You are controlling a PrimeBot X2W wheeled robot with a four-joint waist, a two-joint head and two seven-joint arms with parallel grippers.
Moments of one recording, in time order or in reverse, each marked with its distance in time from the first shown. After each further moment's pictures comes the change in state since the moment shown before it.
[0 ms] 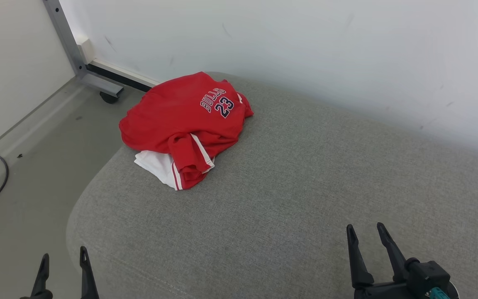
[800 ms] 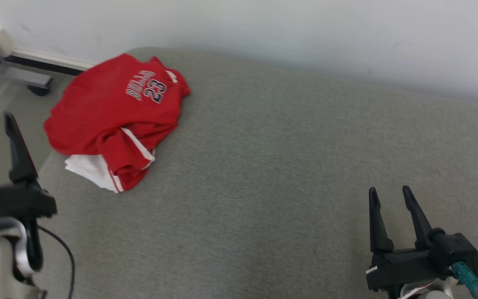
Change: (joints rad) left arm -0.460 0.104 0.079 0.096 -0.099 -0.043 0.013; right arm -0.069 -0.005 -0.078 -0.099 -0.061 0.000 0.027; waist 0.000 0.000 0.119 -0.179
